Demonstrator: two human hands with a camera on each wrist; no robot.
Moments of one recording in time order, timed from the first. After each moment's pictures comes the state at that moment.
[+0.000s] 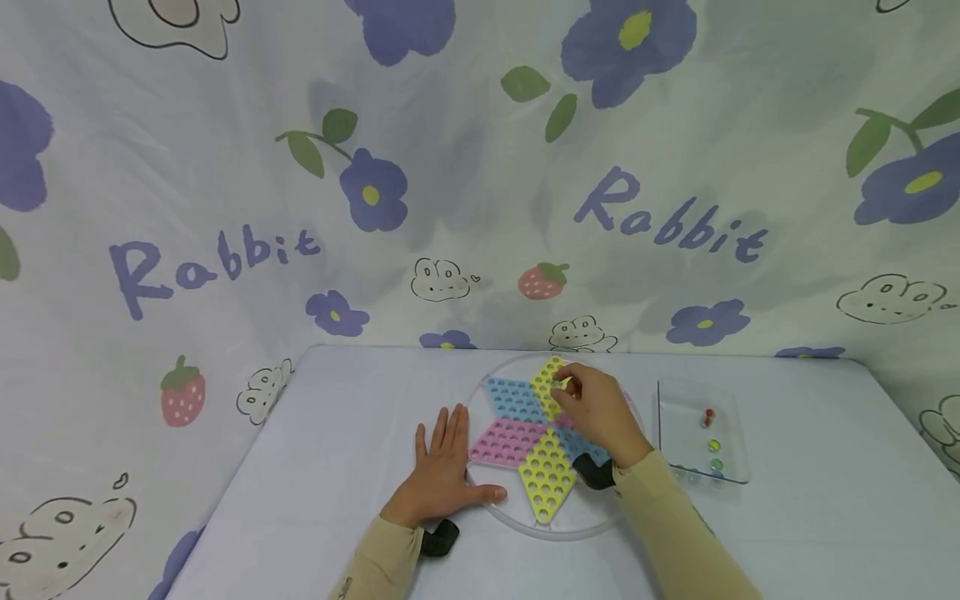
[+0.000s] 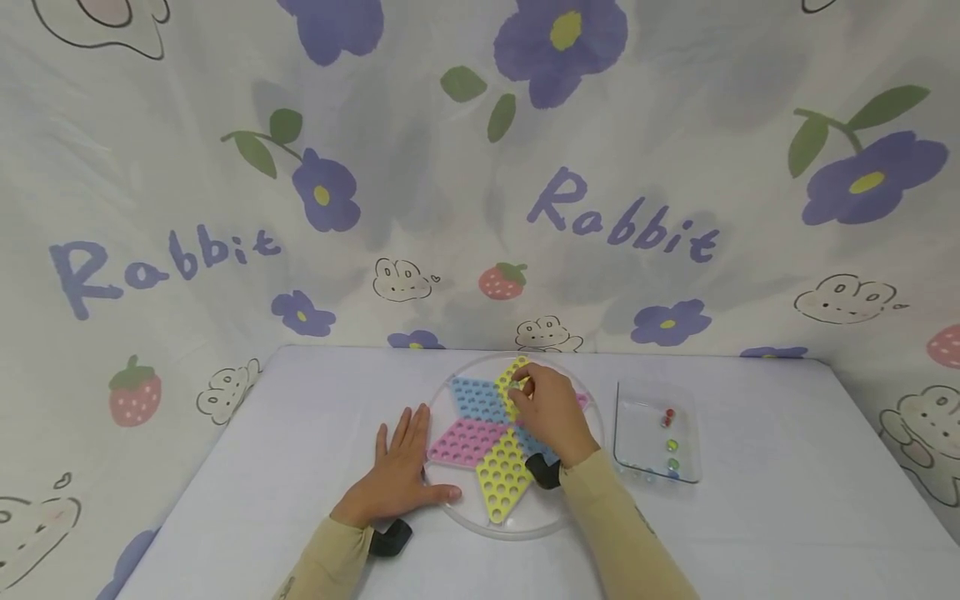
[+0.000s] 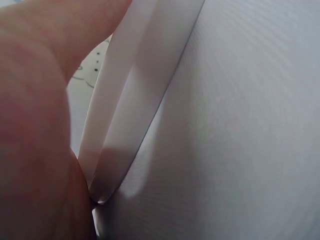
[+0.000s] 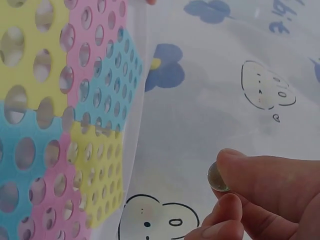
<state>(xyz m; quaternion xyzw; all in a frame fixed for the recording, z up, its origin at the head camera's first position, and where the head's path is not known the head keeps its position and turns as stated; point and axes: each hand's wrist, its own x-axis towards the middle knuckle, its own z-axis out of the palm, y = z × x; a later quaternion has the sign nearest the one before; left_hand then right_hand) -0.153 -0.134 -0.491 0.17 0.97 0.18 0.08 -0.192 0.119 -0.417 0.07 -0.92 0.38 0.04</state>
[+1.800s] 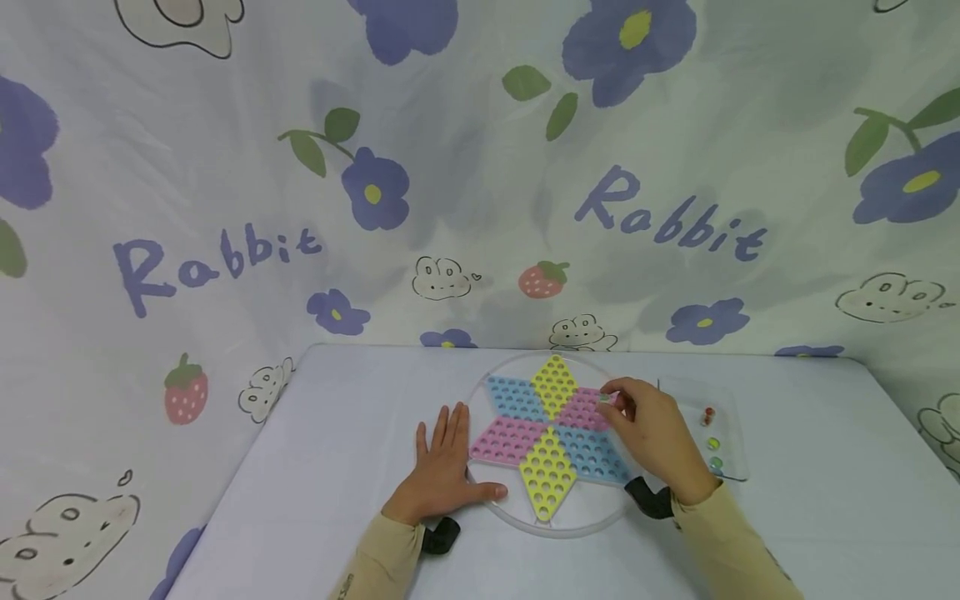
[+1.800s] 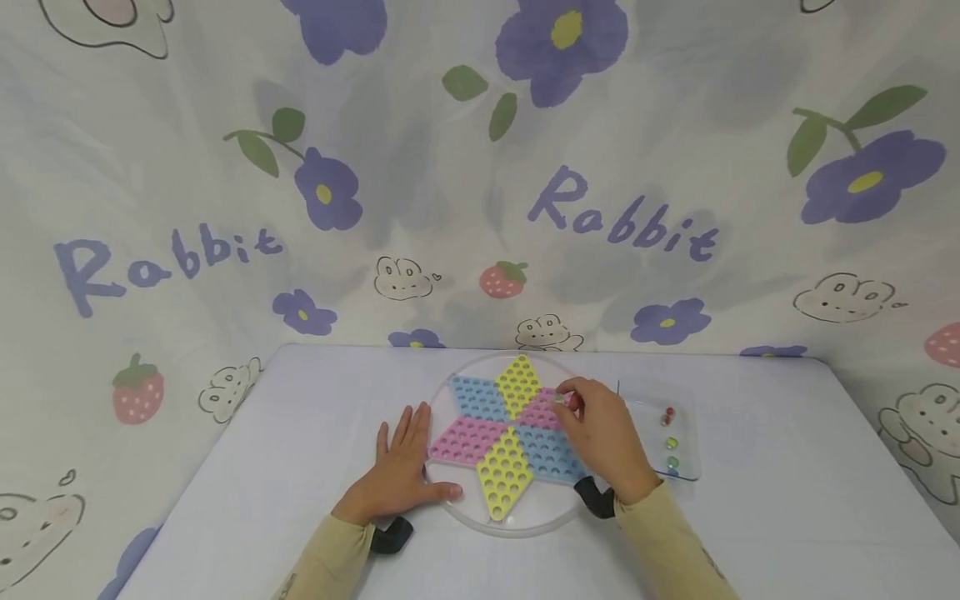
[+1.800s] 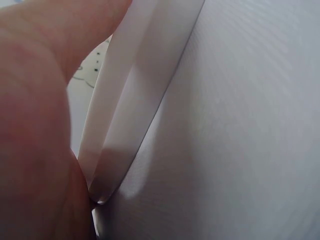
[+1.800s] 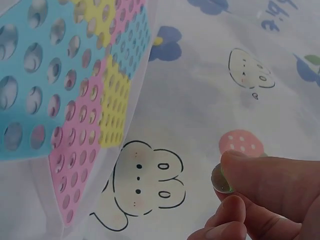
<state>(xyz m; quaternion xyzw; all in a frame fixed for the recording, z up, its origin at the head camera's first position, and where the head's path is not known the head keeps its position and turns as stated) -0.151 -0.135 -0.487 0.17 0.97 0.18 0.07 -0.151 0.169 -0.408 0.08 -0.93 0.33 0.10</state>
